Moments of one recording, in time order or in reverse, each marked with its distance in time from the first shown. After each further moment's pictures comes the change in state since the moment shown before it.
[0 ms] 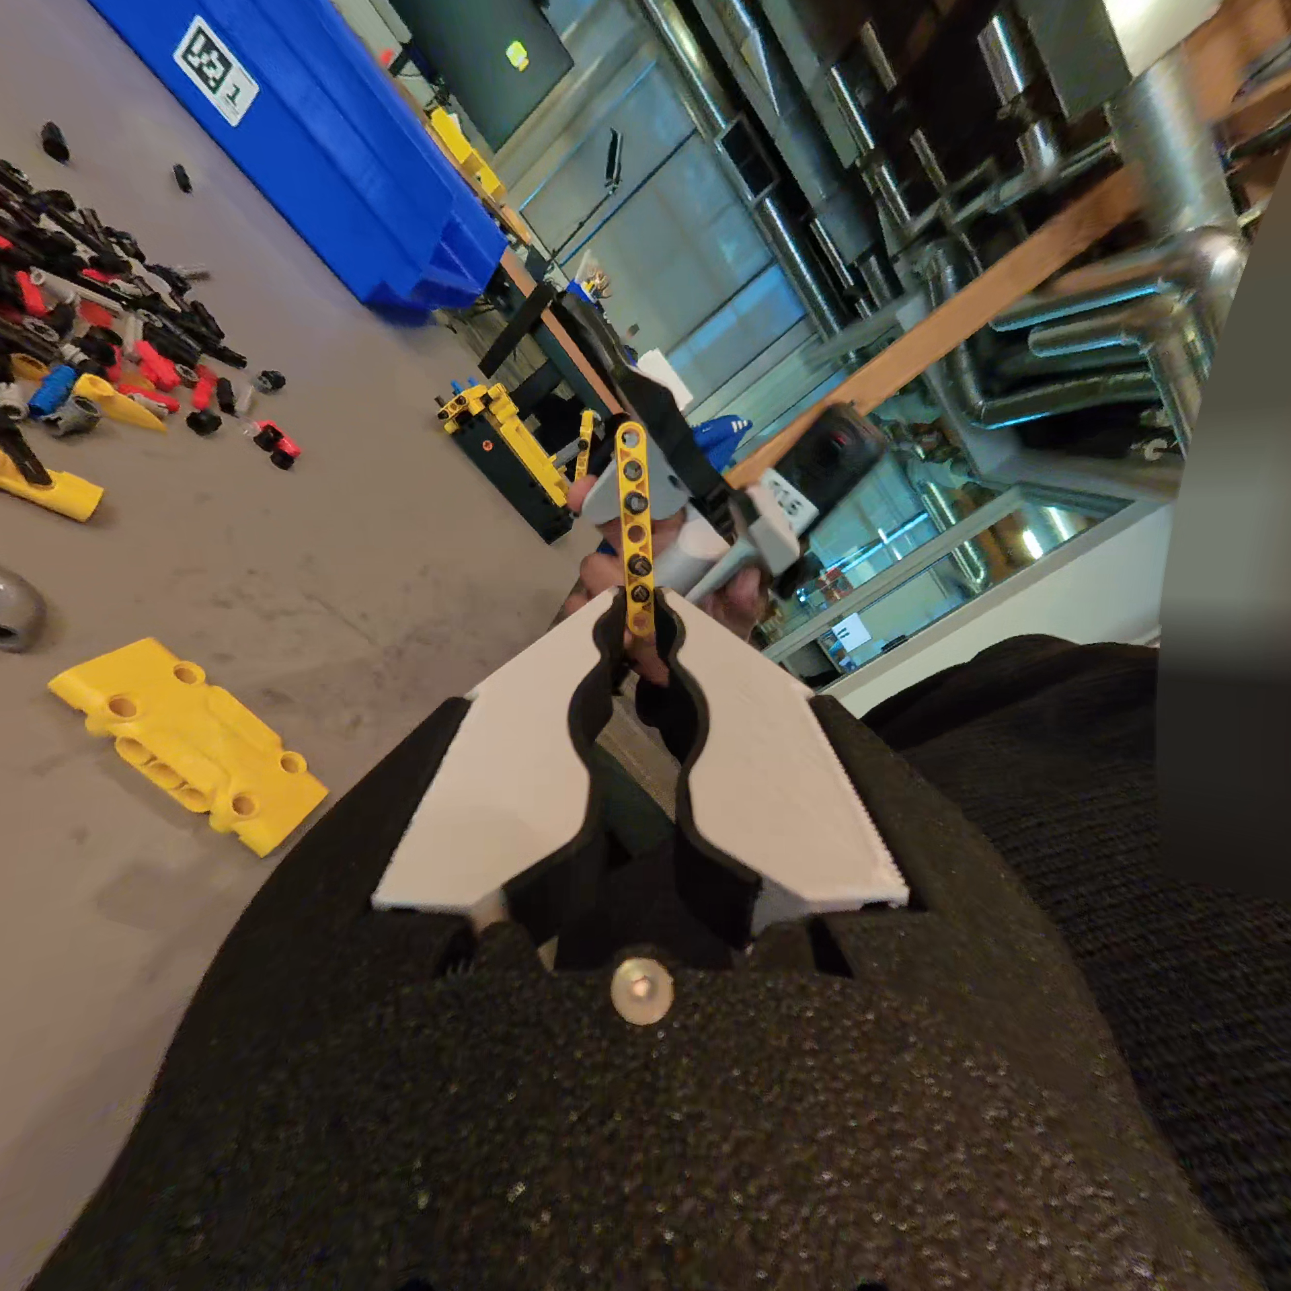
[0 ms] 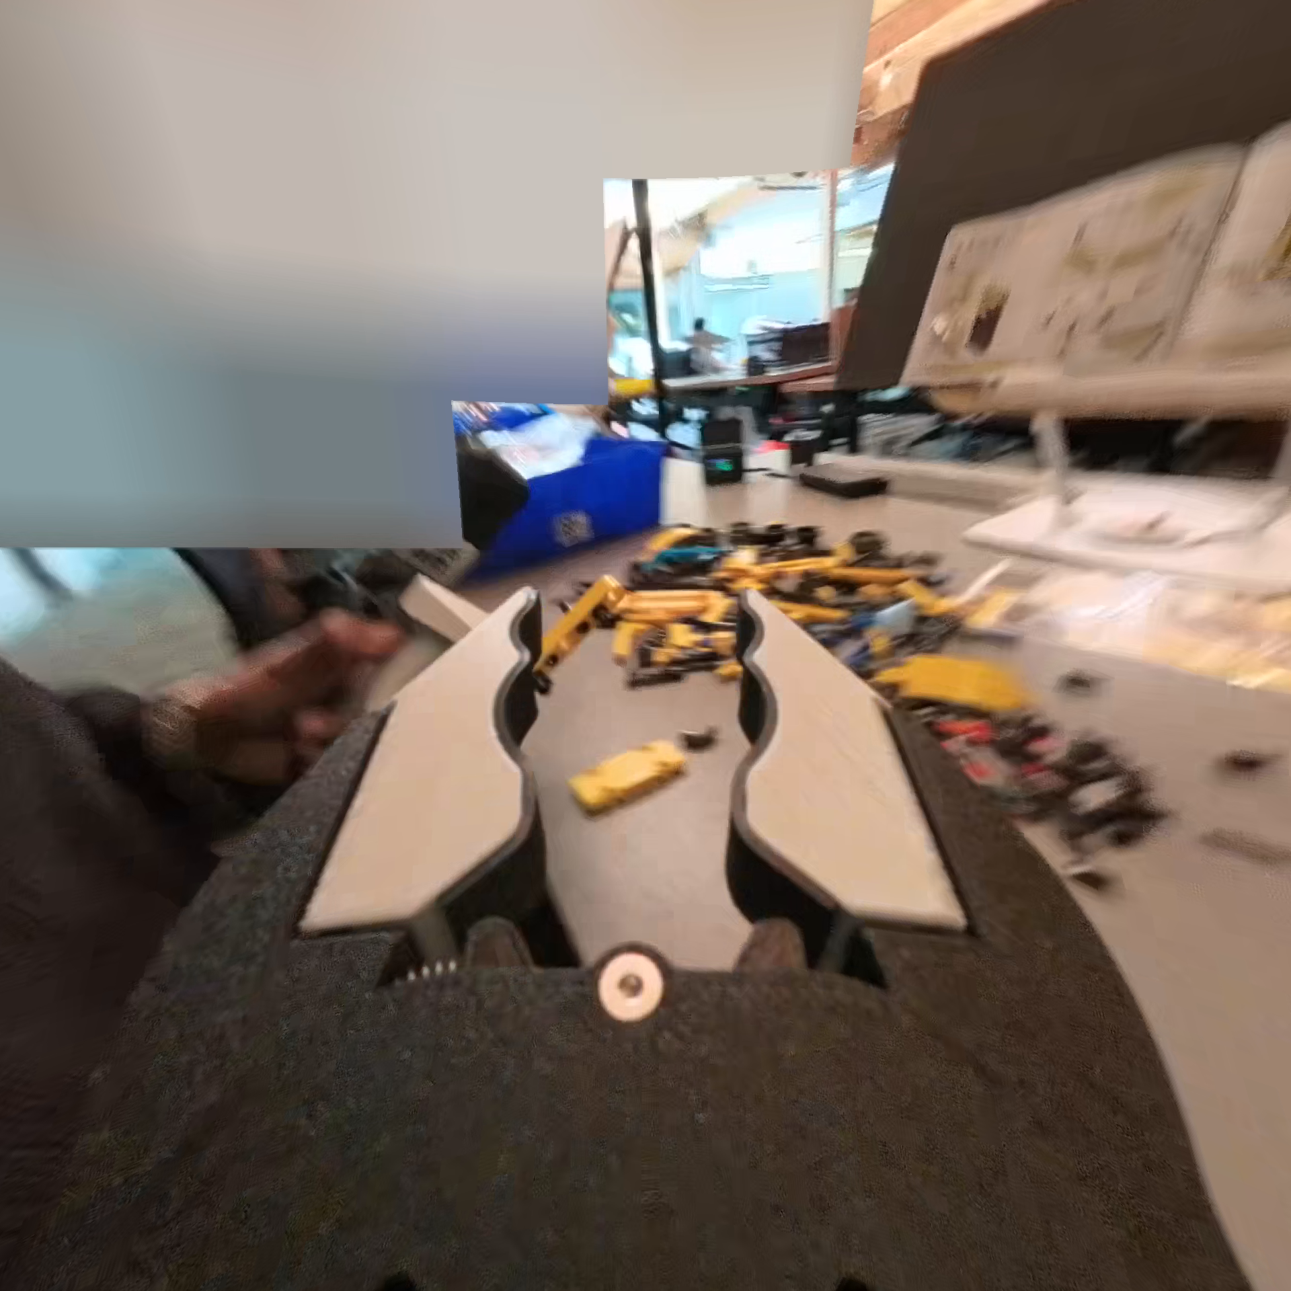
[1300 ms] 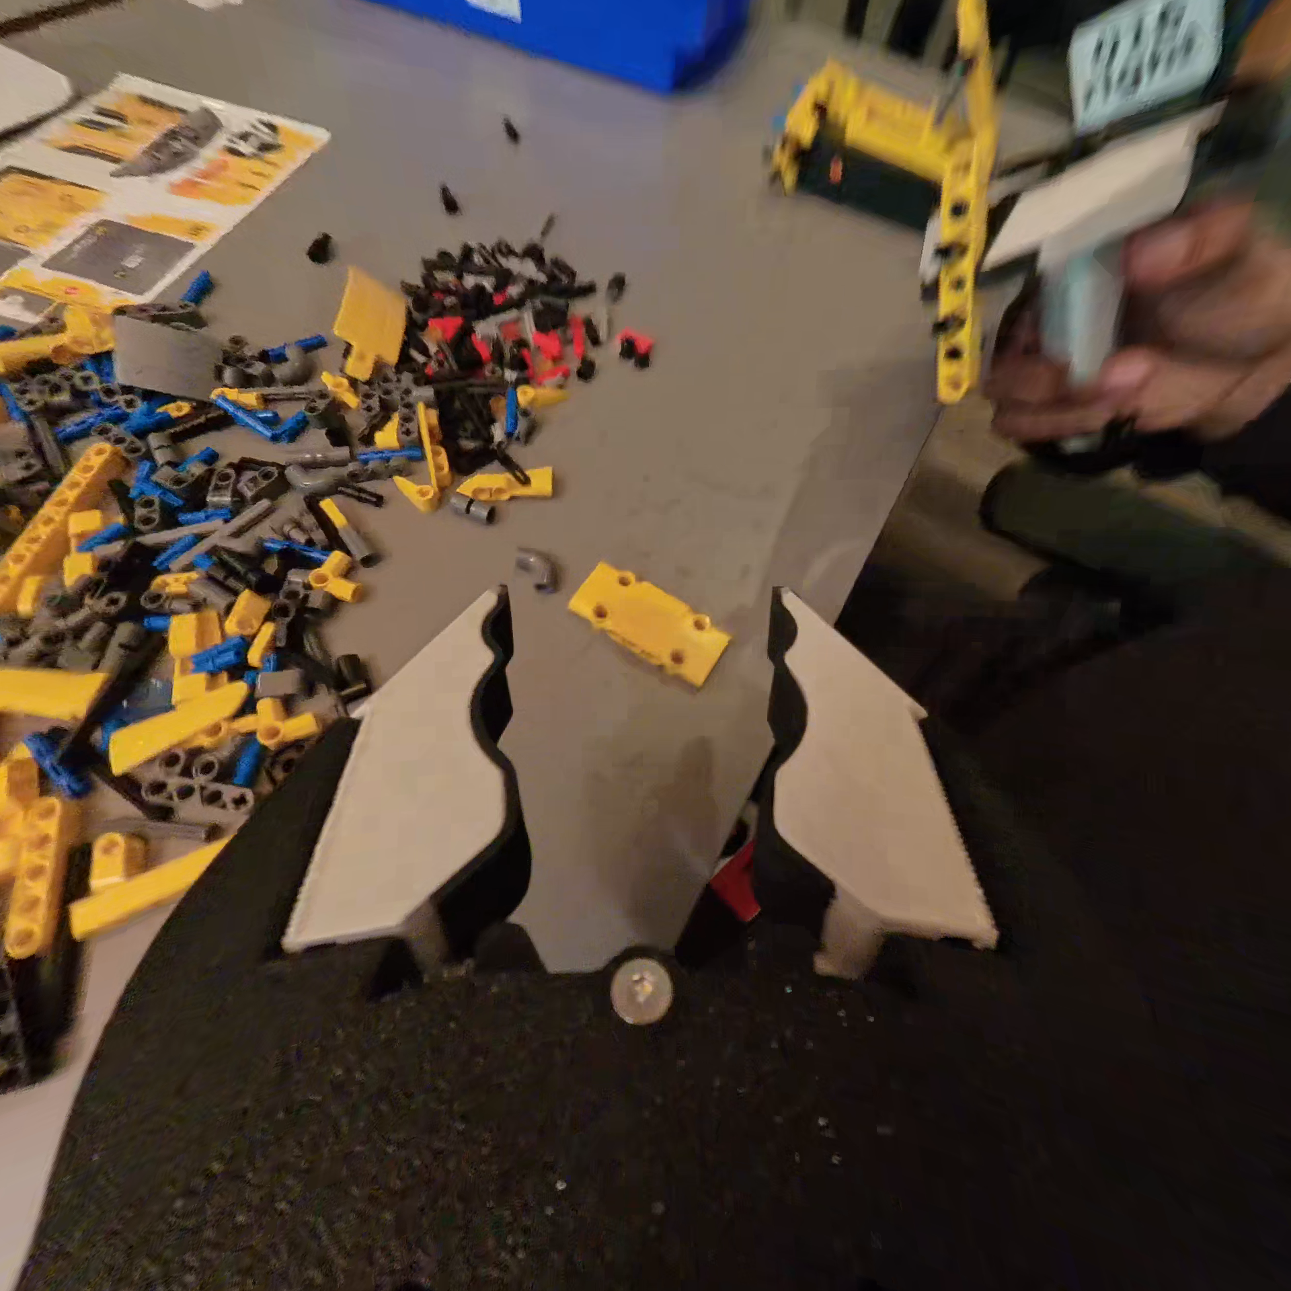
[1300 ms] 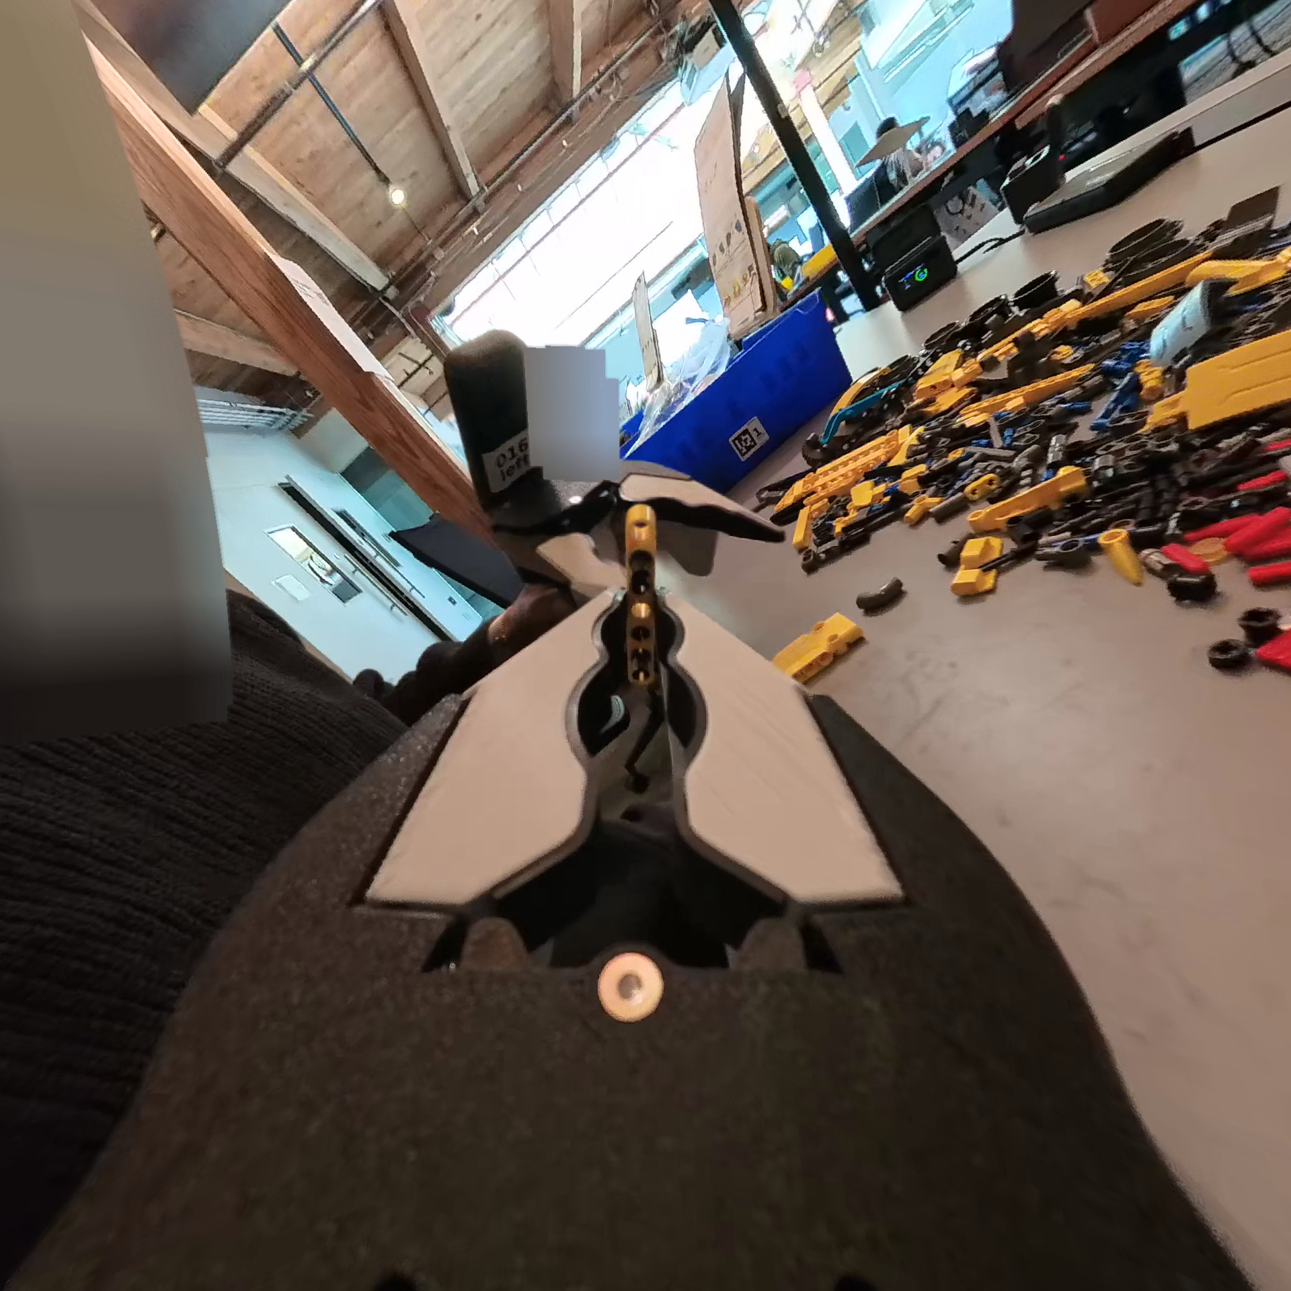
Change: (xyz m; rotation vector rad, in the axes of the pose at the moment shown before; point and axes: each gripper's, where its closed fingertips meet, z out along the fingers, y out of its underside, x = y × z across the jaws) left arm -0.074 -0.007 -0.051 -0.423 -0.581 0.688; right arm -0.012 0.037 -0.012 -0.095 -0.260 0.563
